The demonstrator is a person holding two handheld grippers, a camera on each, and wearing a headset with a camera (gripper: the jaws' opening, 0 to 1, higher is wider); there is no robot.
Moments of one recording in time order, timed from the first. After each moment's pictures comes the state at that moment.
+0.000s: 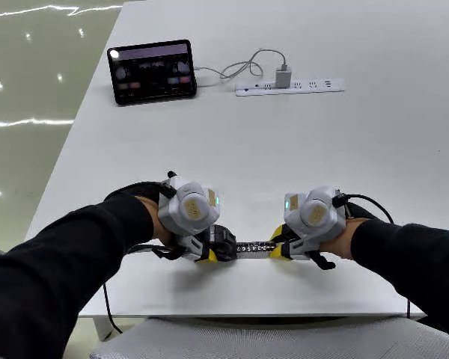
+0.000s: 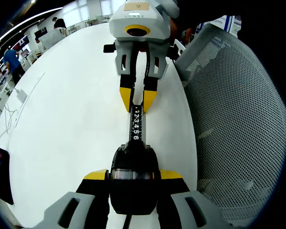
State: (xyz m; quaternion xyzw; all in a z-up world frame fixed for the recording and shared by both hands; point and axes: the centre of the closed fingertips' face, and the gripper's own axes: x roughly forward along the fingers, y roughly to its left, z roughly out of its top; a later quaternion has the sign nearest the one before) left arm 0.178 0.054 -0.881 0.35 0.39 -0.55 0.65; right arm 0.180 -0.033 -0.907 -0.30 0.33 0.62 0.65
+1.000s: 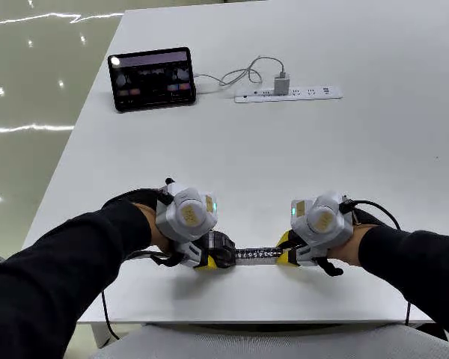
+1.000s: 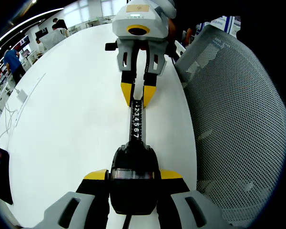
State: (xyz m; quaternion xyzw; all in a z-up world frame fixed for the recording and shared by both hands) left arm 0.177 0.052 -0.881 0.34 0.39 -0.55 0.66; right arm 0.180 -0.049 -0.907 -0.31 0.33 0.61 0.65
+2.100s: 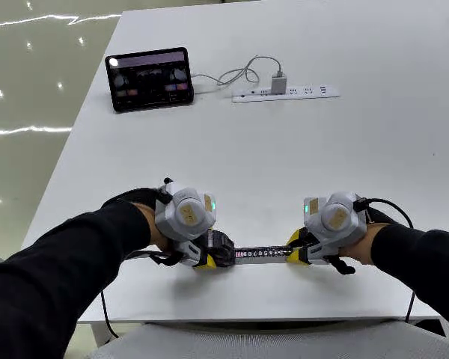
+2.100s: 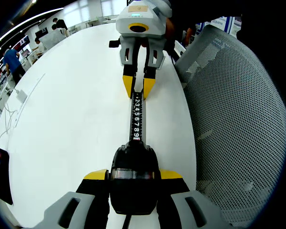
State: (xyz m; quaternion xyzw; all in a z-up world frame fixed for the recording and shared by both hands) left arm 0.176 0.050 -0.881 0.34 0.39 -0.55 0.66; right arm 0.181 -0.071 -0.907 -0.30 0.34 0.61 0.66
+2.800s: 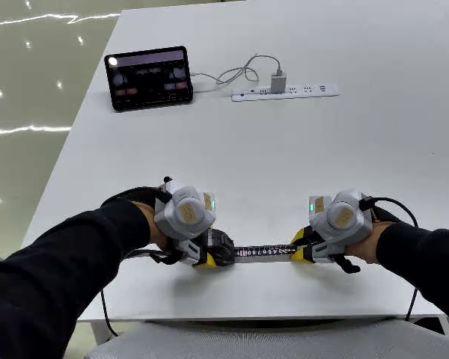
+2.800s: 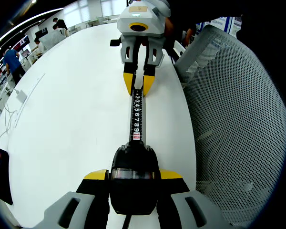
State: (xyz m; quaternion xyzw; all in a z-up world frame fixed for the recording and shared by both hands) left arm 0.175 0.049 -0.881 0.34 0.39 -0.55 0.66; right arm 0.181 -0.081 -0.906 -0.30 0.34 0.60 0.66
